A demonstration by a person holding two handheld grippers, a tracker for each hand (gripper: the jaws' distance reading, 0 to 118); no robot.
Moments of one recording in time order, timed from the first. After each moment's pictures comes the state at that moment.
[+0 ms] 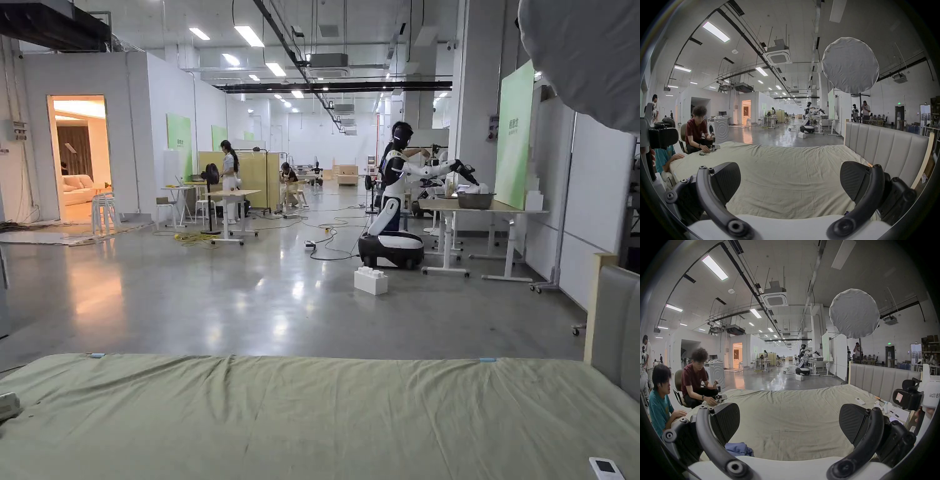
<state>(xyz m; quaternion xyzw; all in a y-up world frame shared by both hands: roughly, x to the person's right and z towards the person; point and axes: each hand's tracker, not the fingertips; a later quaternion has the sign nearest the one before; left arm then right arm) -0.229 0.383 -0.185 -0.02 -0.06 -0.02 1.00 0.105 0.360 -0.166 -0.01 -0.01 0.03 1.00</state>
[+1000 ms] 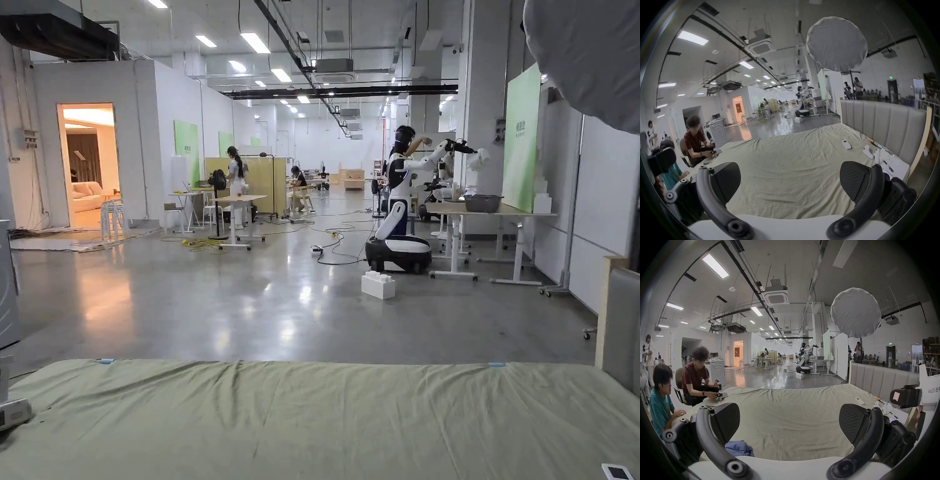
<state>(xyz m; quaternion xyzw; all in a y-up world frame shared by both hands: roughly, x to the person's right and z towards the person) -0.227 0.391 -0.185 -0.03 -0.05 -0.01 1.00 0.098 0.378 -0.176 -0.10 -0.05 -0.10 0.99</state>
